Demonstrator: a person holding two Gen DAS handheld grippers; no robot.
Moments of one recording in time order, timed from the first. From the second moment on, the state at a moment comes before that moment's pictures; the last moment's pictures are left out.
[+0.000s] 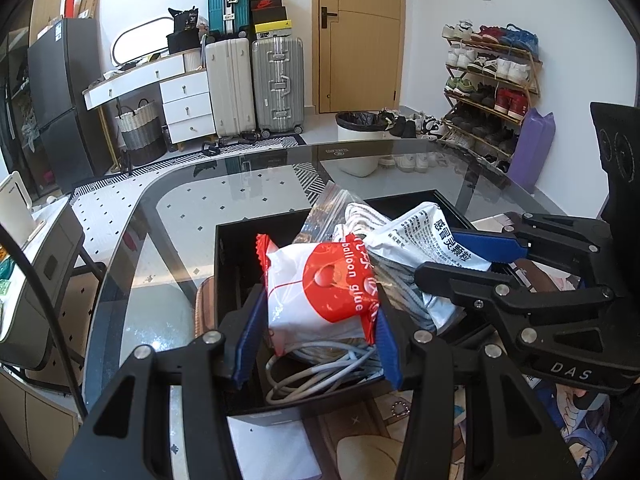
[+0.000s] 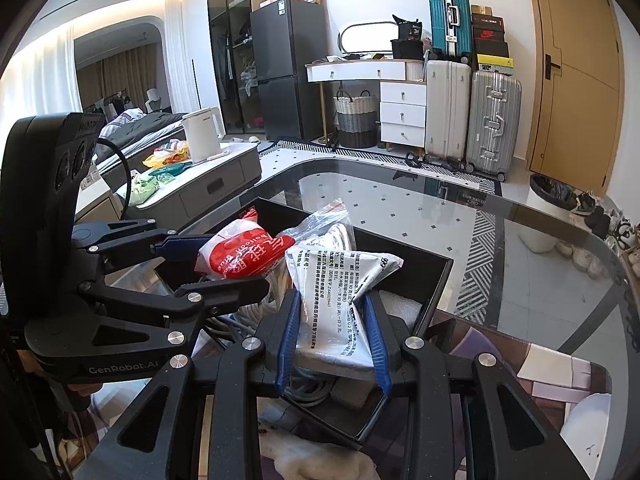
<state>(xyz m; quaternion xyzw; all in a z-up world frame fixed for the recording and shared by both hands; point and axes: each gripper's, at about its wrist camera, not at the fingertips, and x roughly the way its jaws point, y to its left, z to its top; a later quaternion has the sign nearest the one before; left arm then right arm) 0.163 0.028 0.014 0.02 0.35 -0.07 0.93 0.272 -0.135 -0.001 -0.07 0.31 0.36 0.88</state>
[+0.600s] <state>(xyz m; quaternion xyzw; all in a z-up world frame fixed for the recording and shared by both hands) 0.166 0.025 0.016 0.02 0.35 -0.06 0.93 0.257 -0.128 -0.003 -0.11 0.30 0.35 0.88</state>
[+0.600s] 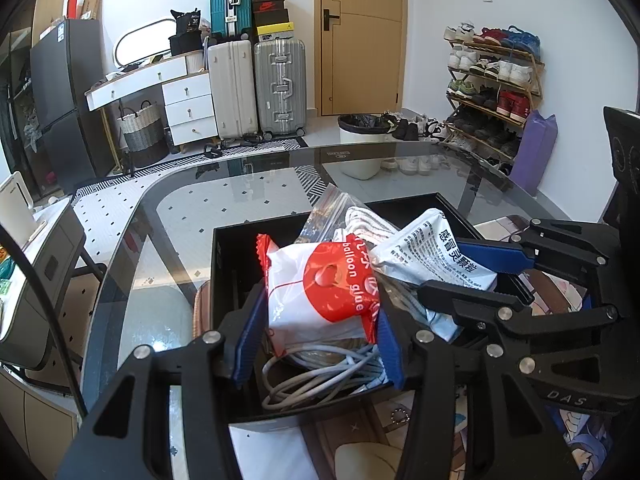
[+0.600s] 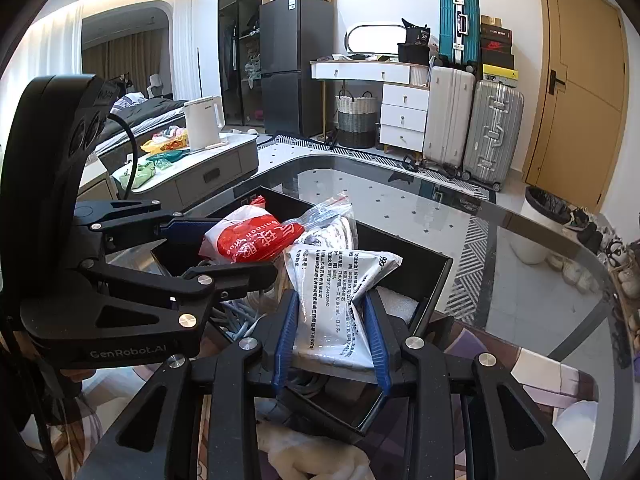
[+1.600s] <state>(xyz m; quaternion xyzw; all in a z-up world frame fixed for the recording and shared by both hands) 0.158 0.021 0.028 0.01 0.34 -0.06 0.94 0.241 -0.159 0.020 -0.11 0.27 0.32 0.90</state>
